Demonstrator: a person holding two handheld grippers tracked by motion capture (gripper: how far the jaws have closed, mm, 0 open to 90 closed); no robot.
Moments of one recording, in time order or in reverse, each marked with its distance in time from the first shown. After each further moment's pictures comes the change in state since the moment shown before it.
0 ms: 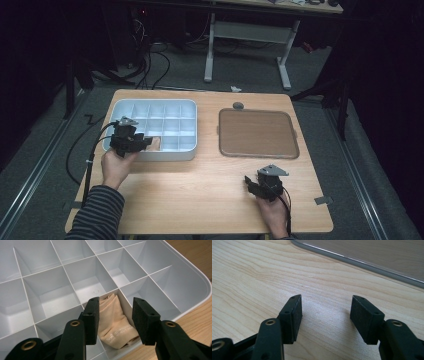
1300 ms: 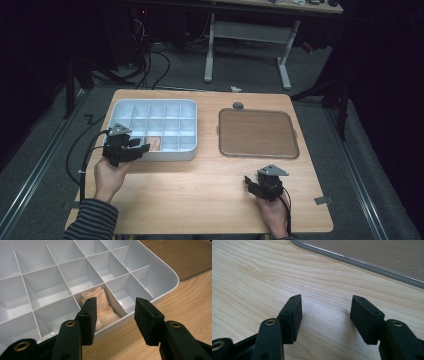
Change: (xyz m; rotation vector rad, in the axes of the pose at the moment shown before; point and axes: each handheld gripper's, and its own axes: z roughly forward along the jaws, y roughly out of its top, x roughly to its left) left arm -0.014 -0.016 -0.033 -0.056 -0.044 0.015; right arm 0.000 0.000 0.000 0.000 0.000 0.001
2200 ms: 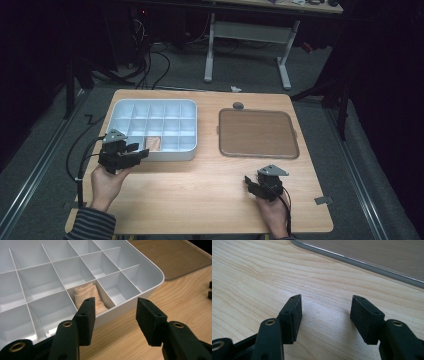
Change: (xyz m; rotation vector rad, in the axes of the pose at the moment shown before) left arm -0.007 -0.014 -0.015 -0.035 -0.037 -0.018; right arm 0.000 0.000 0.000 0.000 0.000 0.000
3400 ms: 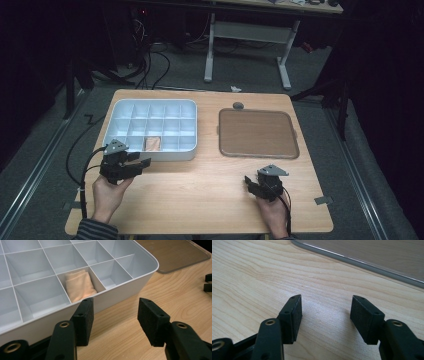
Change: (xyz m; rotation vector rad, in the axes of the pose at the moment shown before) left arm -0.011 -0.025 0.000 0.001 -0.009 -0.011; right arm 0.000 0.000 0.000 0.000 0.000 0.000
